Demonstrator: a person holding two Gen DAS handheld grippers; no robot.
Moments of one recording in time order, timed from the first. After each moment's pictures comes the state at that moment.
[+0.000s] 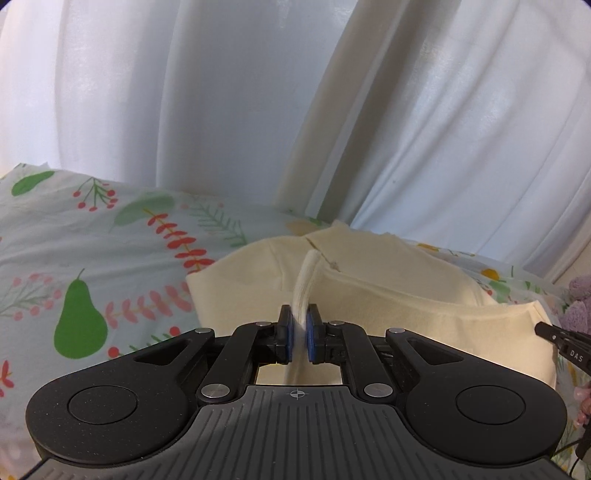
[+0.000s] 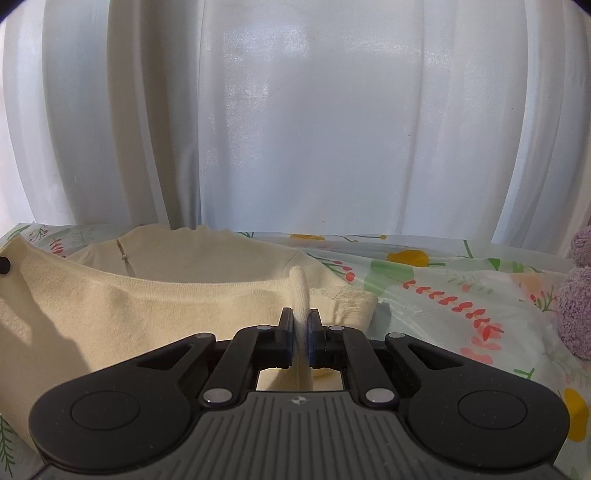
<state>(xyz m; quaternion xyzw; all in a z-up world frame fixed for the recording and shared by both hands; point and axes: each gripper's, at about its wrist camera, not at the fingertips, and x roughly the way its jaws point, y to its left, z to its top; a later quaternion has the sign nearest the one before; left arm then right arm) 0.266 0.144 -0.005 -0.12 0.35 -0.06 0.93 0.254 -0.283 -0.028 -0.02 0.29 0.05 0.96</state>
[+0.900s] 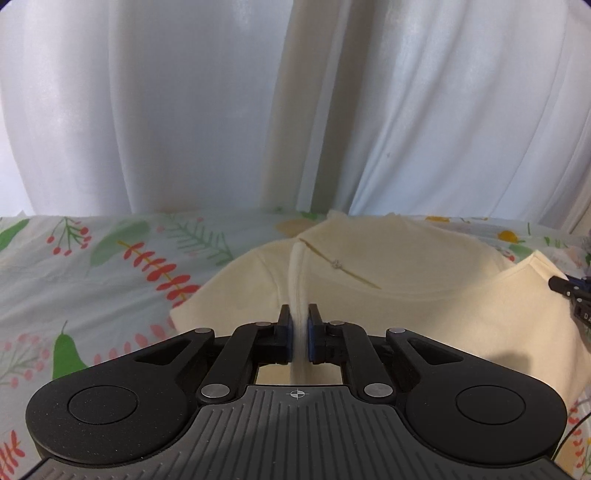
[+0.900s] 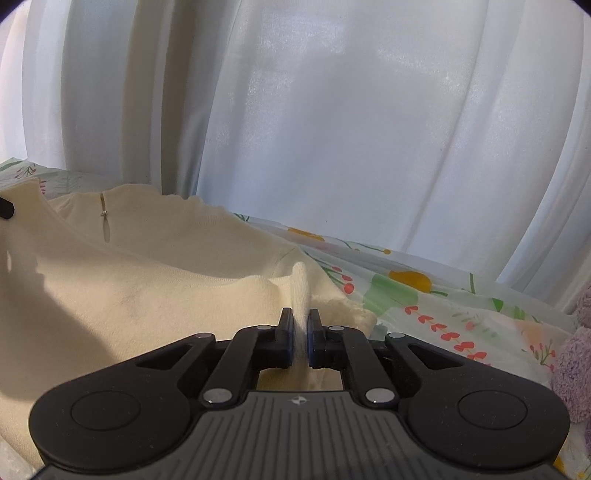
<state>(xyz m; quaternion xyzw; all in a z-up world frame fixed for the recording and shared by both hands) 0.304 0.122 -0.008 -0.03 0.36 -0.08 0.93 0.277 -0.258 -0.044 -0.13 0.27 0.05 0.95</state>
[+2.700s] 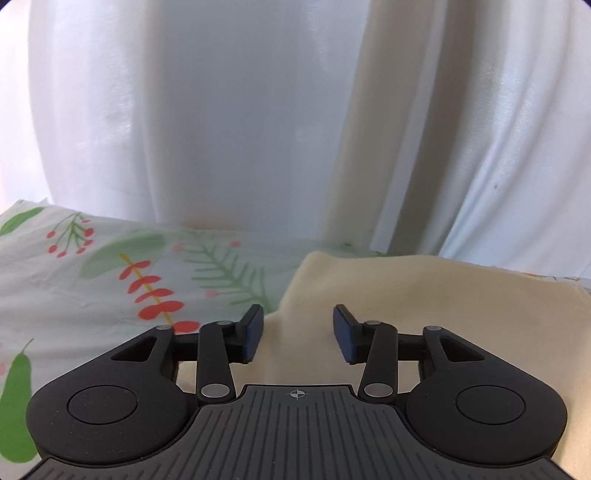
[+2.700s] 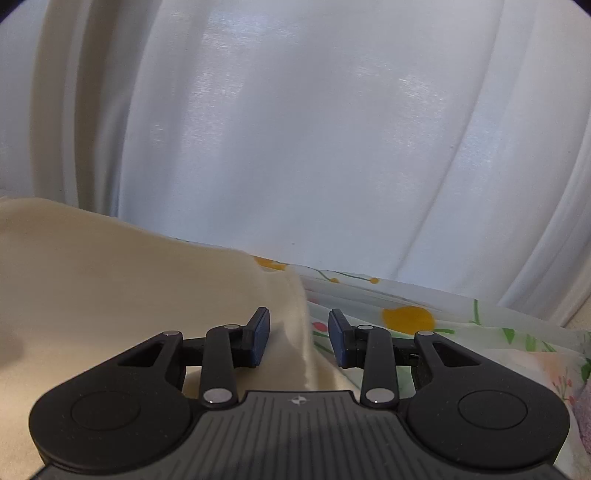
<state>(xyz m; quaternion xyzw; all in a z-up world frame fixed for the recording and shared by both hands) 0.382 0.115 -0.073 -0.06 0.32 0.07 0.94 0.377 -0.251 -0.086 -0.14 0.27 -0.05 0.95</state>
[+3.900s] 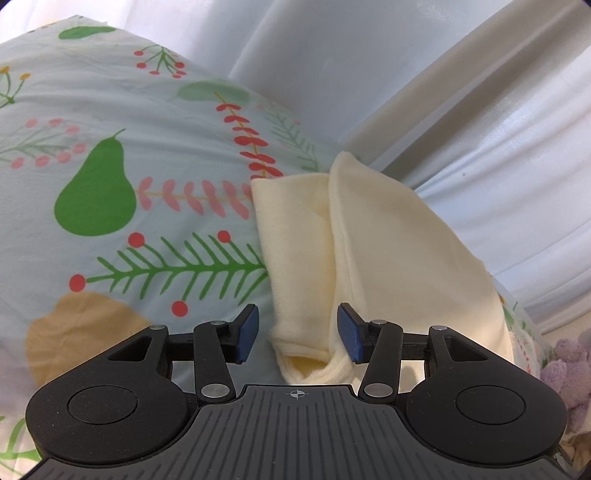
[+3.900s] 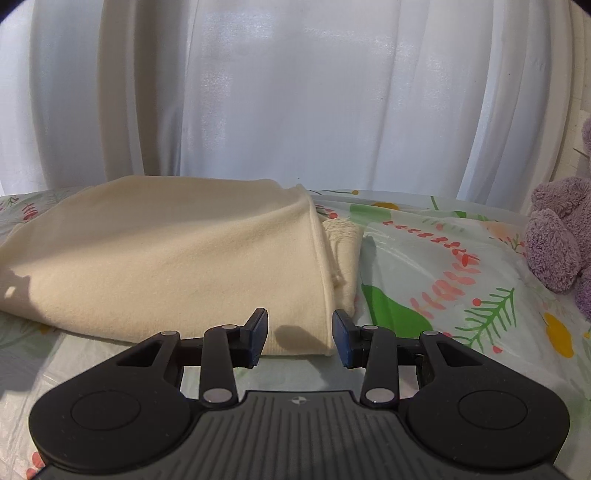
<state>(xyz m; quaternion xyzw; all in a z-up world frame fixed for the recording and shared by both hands) 0.269 0.199 -0.068 -0.28 0.42 -0.02 0.86 0.194 -0.241 -0.076 -0.03 0.31 -0.01 0.95</state>
